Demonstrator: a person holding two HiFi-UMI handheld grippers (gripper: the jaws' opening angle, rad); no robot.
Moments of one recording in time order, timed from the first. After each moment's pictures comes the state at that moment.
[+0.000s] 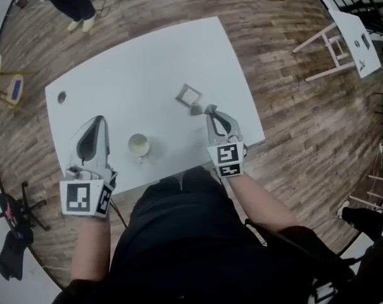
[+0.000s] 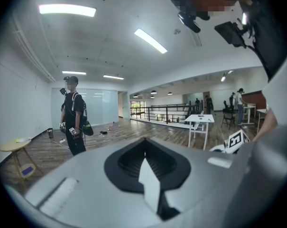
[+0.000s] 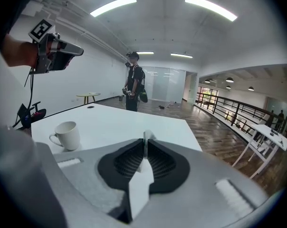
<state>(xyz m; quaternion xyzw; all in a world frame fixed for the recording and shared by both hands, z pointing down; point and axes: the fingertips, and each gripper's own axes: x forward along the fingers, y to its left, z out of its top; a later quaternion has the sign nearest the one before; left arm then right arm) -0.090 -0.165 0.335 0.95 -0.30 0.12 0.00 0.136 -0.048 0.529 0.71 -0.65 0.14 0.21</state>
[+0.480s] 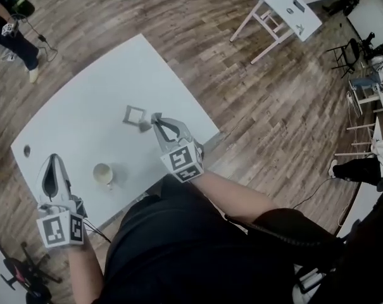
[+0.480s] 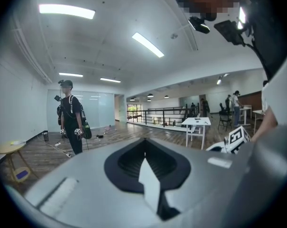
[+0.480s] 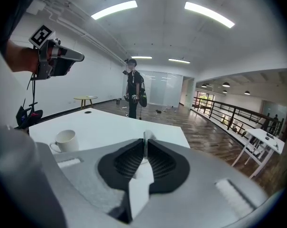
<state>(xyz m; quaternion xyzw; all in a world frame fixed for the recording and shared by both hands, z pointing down) -0.070 -0.166 0.330 0.96 -0.28 0.11 0.00 0.156 -0.043 0.495 0.73 -0.64 0.11 0.21</state>
